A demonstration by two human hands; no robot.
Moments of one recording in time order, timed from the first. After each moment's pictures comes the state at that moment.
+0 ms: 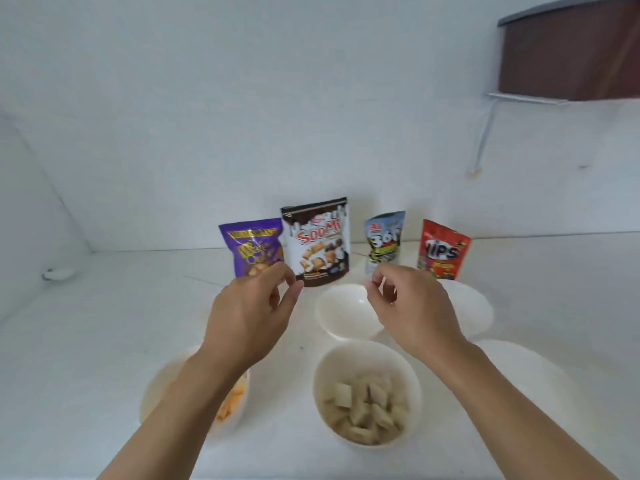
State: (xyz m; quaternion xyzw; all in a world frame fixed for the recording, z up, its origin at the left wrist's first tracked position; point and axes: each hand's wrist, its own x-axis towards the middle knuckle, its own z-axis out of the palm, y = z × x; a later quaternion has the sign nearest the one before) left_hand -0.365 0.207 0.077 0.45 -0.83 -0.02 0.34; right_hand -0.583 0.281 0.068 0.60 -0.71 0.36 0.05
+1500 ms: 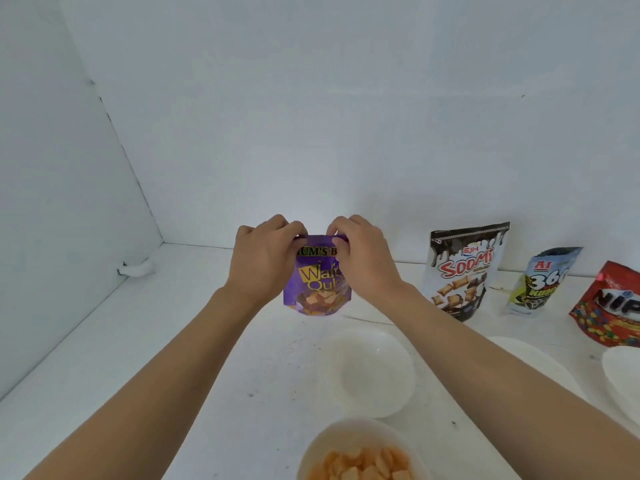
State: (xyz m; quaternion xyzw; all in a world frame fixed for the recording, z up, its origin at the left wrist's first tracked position) left_hand -0.185 -0.084 0.074 0.45 -0.83 0.06 0.32; right_hand -0.360 -0.042 0.078 0.69 -0.61 0.39 0.00
